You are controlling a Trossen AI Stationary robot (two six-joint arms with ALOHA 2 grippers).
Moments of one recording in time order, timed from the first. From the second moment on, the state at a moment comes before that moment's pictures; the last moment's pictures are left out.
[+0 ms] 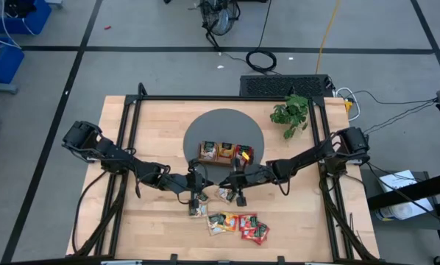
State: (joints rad) left arm -0.37 1.57 0.67 0.42 -0.39 -0.09; right arm 0.22 1.77 0.82 0.54 0.07 0.02
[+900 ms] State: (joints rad) left arm -0.54 1.41 0.67 0.24 -0.50 -0.11; right arm 0.00 1.77 0.57 1.12 0.10 0.09
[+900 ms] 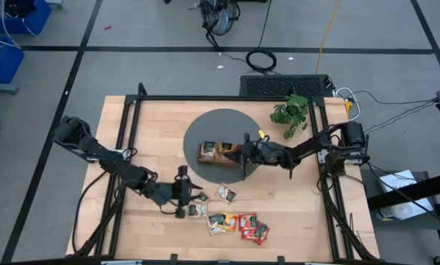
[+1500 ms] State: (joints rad) left arm -0.64 1.42 0.64 0.29 -0.58 -0.14; right arm -0.01 1.91 0.57 1.16 0.26 0.09
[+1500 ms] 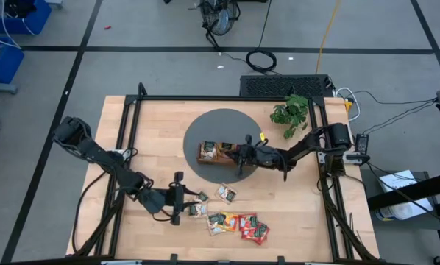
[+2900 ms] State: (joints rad) left arm -0.64 1.45 0.64 0.26 -0.48 -0.41; right arm 0.31 1.53 0.57 0.54 -0.03 -0.09
